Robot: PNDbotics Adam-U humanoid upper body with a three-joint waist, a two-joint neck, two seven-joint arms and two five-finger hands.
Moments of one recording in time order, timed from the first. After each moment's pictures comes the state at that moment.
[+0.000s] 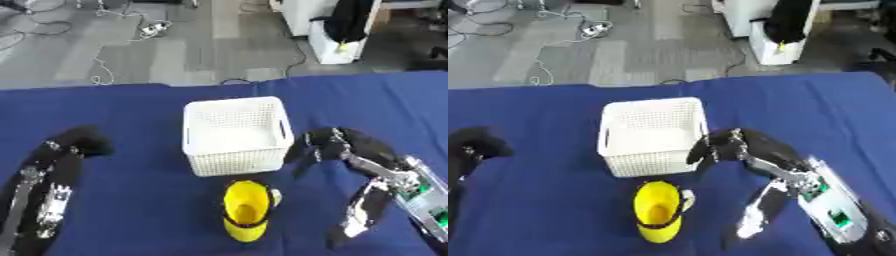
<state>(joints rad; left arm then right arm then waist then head) -0.16 0.24 -0.15 -1.98 -0.10 -0.21 0.10 -0.42 -0.59 0.25 -1.71 0.37 -0.77 0.33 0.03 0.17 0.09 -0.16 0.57</state>
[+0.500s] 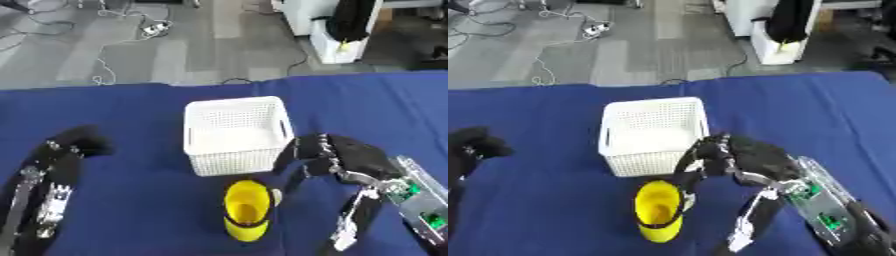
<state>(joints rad) -0.16 0.24 -0.15 -1.98 -0.10 -0.21 0.10 -0.43 -0.60 0.32 -1.72 0.54 -0.85 0.26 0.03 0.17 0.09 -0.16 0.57</state>
